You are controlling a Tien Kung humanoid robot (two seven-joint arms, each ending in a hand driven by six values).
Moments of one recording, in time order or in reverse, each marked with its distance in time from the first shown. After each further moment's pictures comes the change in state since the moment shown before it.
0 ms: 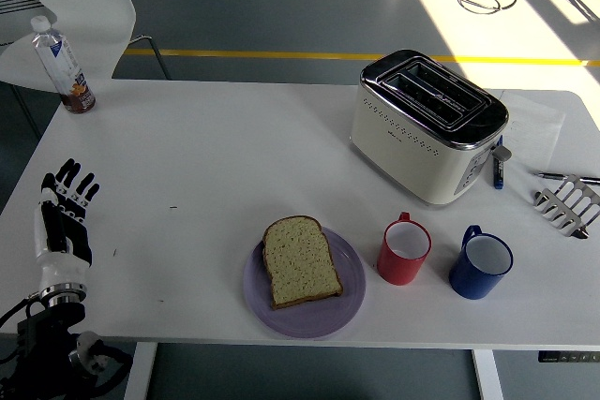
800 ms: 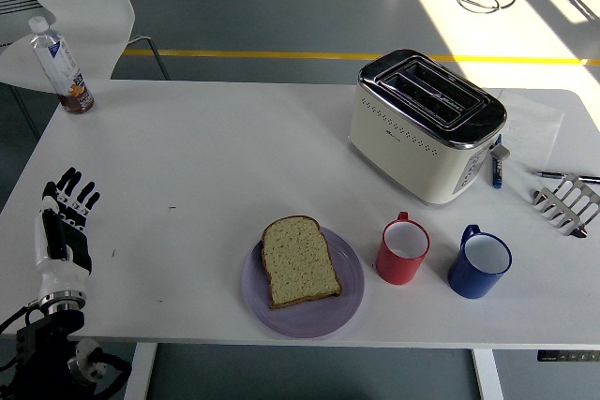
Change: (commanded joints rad) left arm 0.016 0.000 -0.003 0.002 0.001 -0.003 0.003; right arm 0.066 -0.084 -0.020 0.149 0.003 -0.054 0.020
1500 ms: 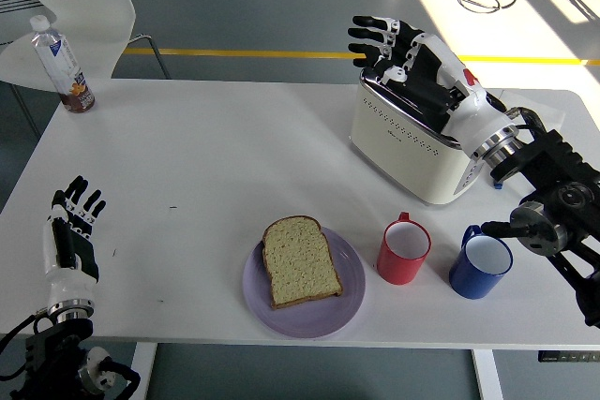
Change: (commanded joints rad) left arm 0.009 0.000 0.060 0.031 -0.021 0.032 -0.054; right arm 0.445 -0.069 -0.681 0.143 -0.023 -0.005 0.017
